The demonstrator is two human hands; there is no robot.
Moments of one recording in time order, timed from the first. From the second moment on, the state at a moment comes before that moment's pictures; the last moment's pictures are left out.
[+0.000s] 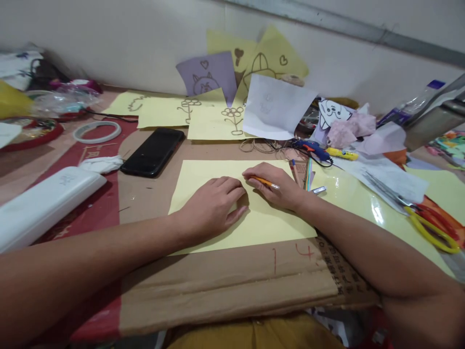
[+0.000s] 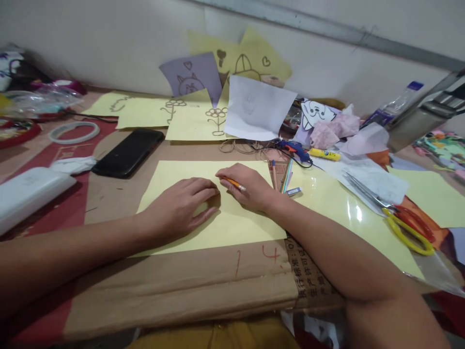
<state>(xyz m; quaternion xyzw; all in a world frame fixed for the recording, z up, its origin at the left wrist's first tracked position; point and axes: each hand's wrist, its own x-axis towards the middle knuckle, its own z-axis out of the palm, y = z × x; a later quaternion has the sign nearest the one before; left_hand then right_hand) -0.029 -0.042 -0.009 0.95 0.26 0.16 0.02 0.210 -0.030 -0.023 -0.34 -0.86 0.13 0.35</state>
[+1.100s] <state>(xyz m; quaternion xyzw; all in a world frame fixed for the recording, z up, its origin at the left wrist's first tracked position) -0.029 -0.044 -0.009 0.95 0.26 0.16 0.01 0.208 -0.035 -0.019 -0.41 -0.82 0.18 0.36</state>
